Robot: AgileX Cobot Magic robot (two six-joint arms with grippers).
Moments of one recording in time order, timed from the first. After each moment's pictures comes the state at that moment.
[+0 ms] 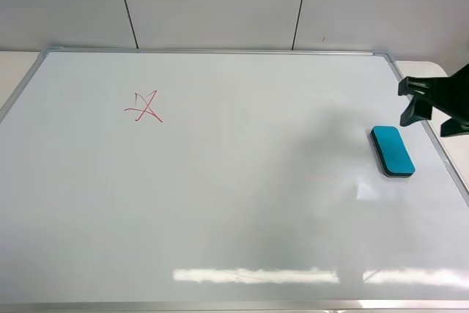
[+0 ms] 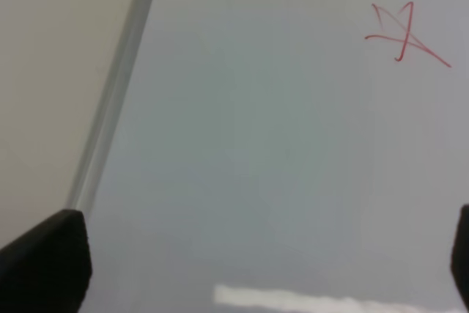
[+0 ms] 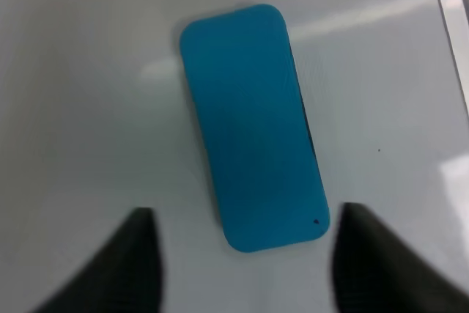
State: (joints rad) left arm 0.08 -0.01 -0.51 0.00 1.06 -0.06; right arm -0.02 1.42 -0.78 0.10 0.58 0.19
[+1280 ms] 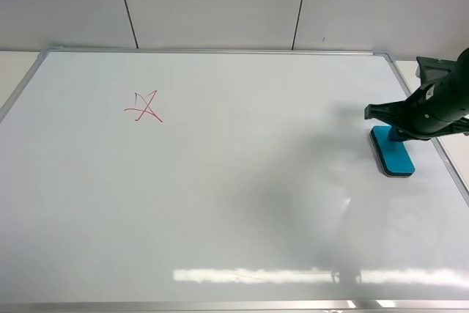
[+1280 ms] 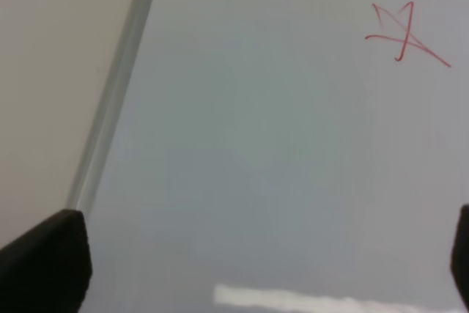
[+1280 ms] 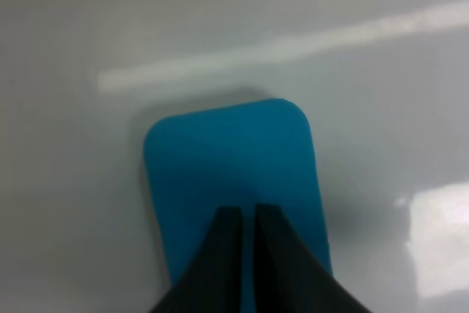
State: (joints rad) left arm 0.08 -0.01 -0.51 0.00 1.06 -0.06; right arm 0.03 1.72 -0.78 -0.16 0.26 0.36
